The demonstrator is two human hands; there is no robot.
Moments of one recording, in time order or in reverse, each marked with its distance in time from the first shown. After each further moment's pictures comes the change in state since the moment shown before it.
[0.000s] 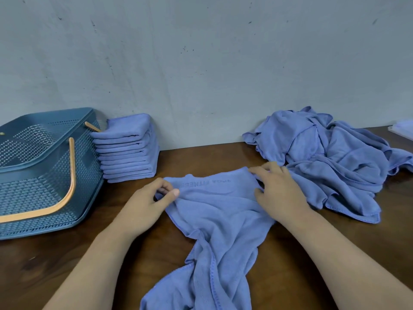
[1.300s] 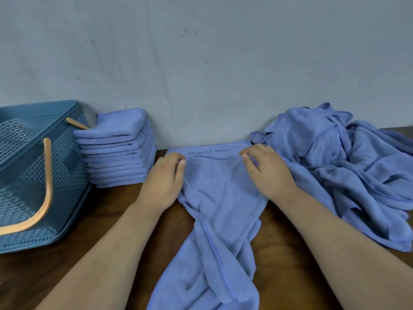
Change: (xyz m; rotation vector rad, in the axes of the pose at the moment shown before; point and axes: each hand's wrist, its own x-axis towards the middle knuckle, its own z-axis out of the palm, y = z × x) left_hand 0.104 -0.009 0.042 0.275 0.172 0.176; right_hand 0.097 0.002 0.044 0.273 0.144 -0.155
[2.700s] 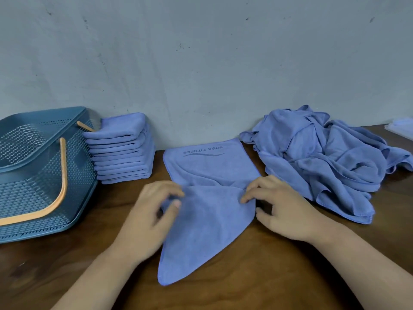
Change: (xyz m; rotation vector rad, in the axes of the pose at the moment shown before) left_hand -0.124 0.061 -0.074 -0.222 -0.022 0.188; right_hand -0.115 -0.038 -0.087 0.029 -0.358 -0.170
